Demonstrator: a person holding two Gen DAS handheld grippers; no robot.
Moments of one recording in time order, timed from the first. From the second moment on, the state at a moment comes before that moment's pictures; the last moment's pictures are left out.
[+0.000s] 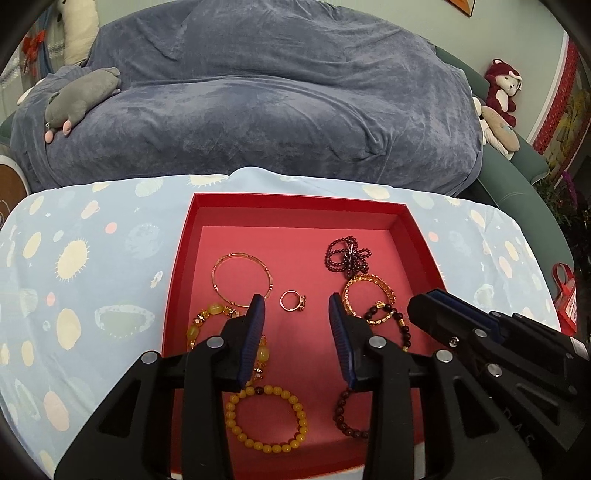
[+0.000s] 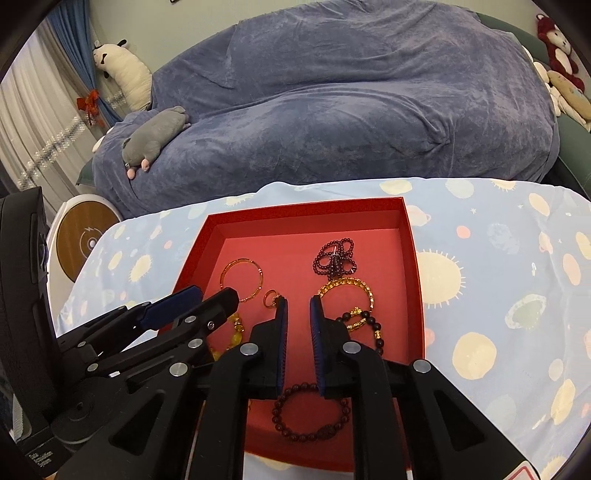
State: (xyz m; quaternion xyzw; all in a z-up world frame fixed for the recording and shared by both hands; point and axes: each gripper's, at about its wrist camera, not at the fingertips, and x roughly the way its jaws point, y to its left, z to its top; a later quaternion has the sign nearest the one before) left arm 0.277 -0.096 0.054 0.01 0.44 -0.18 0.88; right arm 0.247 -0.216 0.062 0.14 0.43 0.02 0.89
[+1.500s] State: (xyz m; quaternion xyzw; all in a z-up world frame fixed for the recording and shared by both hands) left arm 0.047 0.028 0.001 0.03 0.48 -0.09 0.87; right arm 0.021 -0.123 -0.005 0.09 0.51 0.03 0.85
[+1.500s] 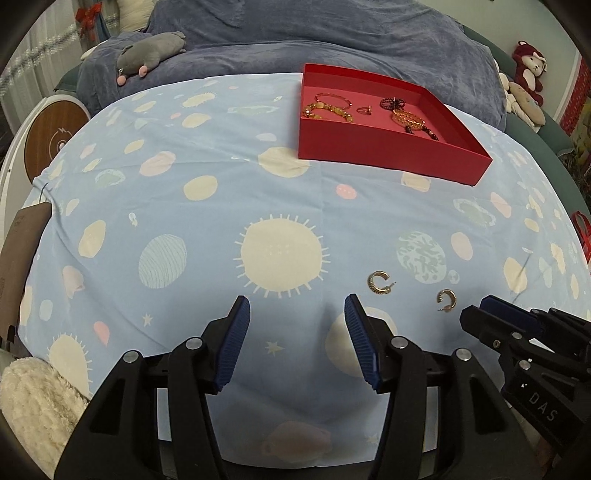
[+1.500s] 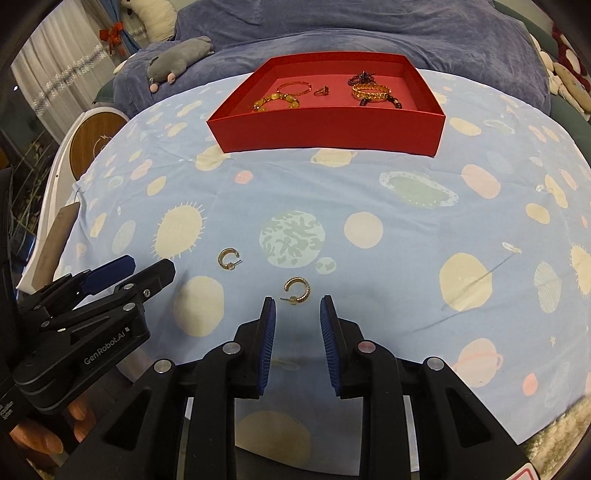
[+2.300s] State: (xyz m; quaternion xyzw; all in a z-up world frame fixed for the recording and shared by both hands) left arm 0.048 0.035 -0.004 0.02 0.49 -0.09 0.87; right arm 0.036 -0.103 -0.023 0.04 0.52 0.02 0.86
